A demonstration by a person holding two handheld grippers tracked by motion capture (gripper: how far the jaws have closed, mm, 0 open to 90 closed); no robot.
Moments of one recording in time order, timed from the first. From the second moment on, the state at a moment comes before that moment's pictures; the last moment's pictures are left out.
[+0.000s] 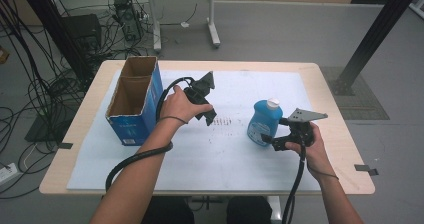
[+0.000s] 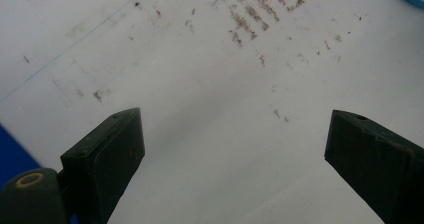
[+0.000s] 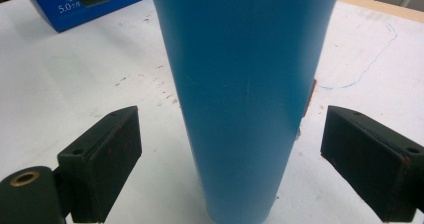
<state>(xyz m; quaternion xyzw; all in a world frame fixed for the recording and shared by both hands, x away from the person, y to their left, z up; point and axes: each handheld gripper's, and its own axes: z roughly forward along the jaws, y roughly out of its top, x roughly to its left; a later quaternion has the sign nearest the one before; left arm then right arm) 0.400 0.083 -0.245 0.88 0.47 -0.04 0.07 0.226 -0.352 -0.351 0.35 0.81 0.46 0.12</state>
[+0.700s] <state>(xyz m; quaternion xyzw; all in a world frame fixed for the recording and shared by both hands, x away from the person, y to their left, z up) 0.400 0.083 -0.247 0.88 0.47 -0.05 0.06 0.227 -0.353 -0.352 0.35 0.81 0.46 0.12</state>
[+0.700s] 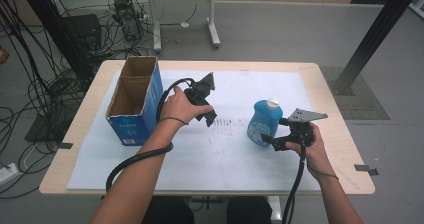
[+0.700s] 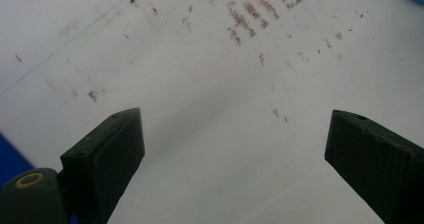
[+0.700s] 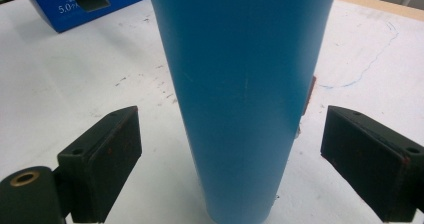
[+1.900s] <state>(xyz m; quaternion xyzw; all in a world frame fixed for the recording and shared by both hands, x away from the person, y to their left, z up) 0.400 0.081 -0.248 0.88 0.47 -0.05 0.06 0.227 -0.353 -0.352 0.35 0.81 0.46 0.12</state>
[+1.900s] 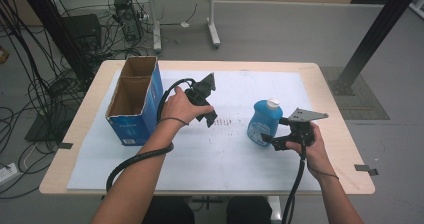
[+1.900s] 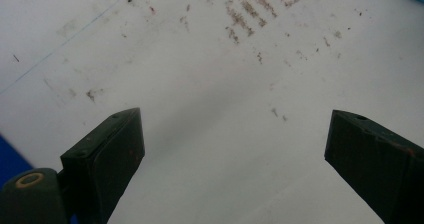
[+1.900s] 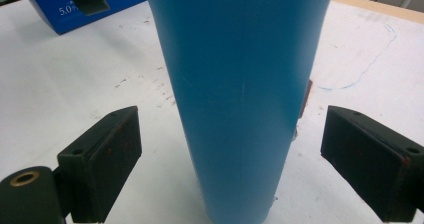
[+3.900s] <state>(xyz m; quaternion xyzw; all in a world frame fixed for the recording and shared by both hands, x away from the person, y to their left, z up) 0.400 0.079 -0.250 0.88 0.47 -0.05 0.06 0.227 -0.343 -0.370 0.35 0.80 0.47 0.14</state>
